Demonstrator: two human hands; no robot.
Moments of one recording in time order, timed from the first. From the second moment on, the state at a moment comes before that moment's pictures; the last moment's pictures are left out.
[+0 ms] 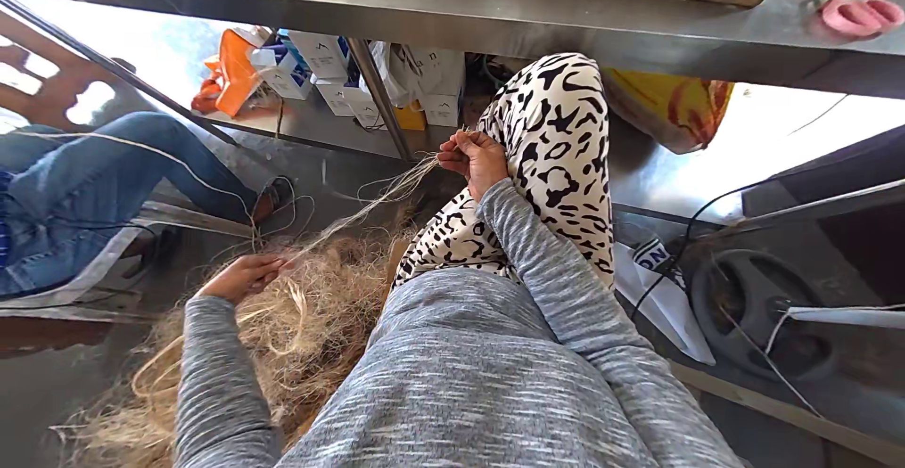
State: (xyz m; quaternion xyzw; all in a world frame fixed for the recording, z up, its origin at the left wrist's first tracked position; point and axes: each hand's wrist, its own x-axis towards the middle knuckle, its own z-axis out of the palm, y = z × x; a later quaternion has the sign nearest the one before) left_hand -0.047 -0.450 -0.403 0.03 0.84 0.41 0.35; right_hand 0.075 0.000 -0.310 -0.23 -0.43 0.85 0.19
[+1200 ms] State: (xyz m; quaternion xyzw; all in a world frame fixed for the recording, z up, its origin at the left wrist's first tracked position) left_hand -0.018 -0.312 -0.390 0.16 0.79 0.50 0.31; right_hand 0.072 -0.003 -0.320 -0.21 -0.51 0.83 0.14
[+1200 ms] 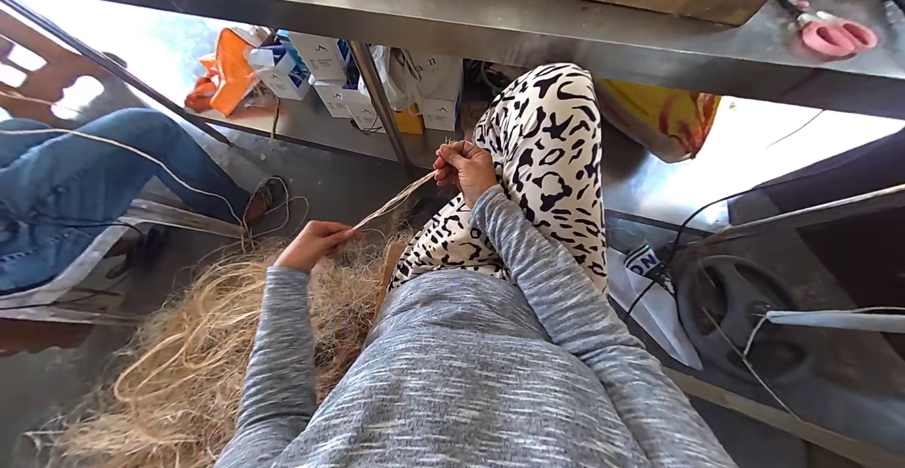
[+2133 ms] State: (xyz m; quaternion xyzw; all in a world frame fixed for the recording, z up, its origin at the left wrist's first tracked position) left_hand 0.011 -0.141 -0.335 0.38 0.73 0.56 0.11; right_hand 0.076 -0.005 -0.318 -0.19 -0.53 0.82 0.10
